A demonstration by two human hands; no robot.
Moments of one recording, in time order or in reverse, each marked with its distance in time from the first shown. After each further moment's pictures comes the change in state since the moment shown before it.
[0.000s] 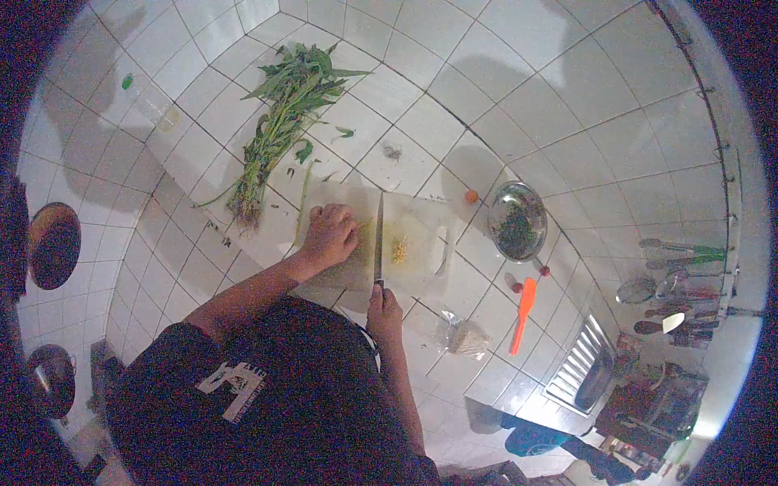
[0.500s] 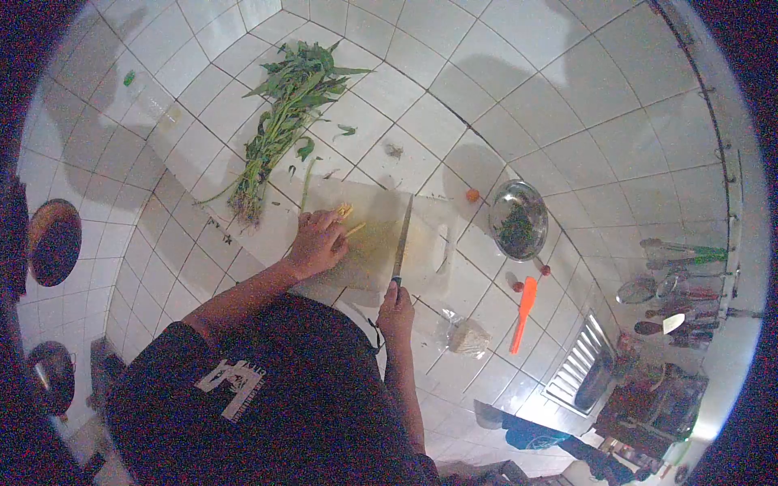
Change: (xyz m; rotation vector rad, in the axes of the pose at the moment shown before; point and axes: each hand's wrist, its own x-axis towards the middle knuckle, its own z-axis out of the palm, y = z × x) left_hand -0.025 -0.009 -0.020 -0.022 -0.070 -0.015; right_hand 0.007 0.002 -0.017 -0.053 0.123 0.027
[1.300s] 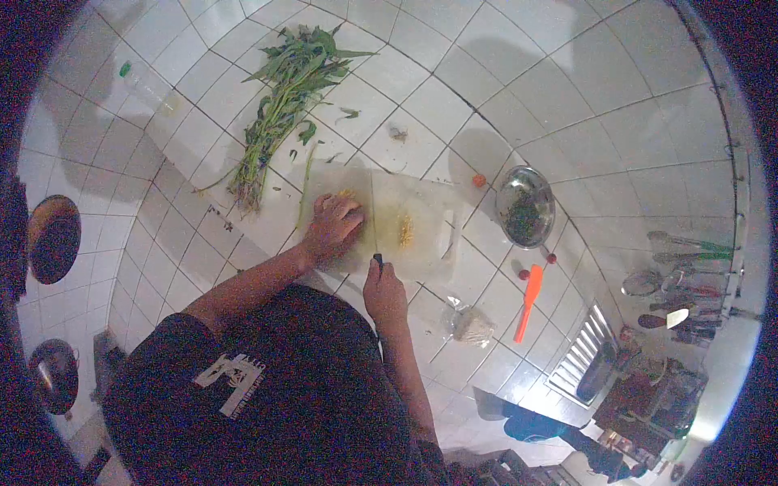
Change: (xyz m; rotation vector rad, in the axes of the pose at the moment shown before) left_hand 0.003 -0.001 0.036 0.003 0.098 0.147; right_hand -0.015 -0.100 -0.005 -0.375 -0.258 -0.016
